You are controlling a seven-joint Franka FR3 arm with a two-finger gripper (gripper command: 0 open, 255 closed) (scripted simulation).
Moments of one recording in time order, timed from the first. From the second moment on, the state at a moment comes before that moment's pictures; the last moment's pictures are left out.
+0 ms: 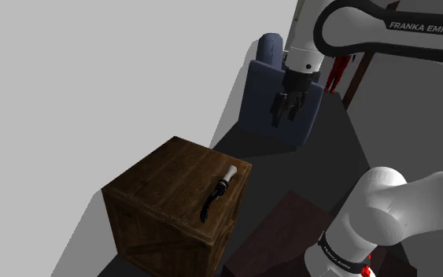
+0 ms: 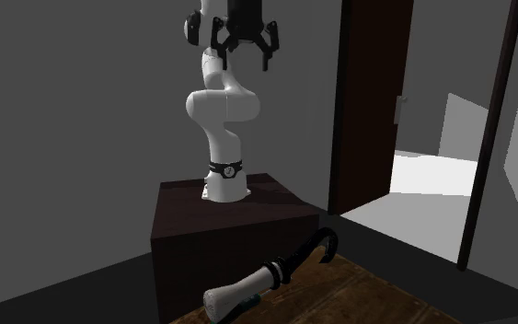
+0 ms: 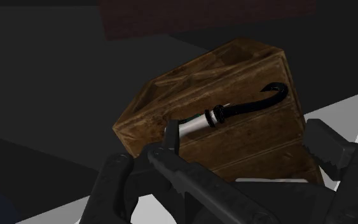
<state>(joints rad) 0.00 -0.80 -0.01 -2.40 -0.01 1.59 0.09</state>
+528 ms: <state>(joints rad) -0.03 -0.70 0.06 -2.51 0.04 1.79 0.26</state>
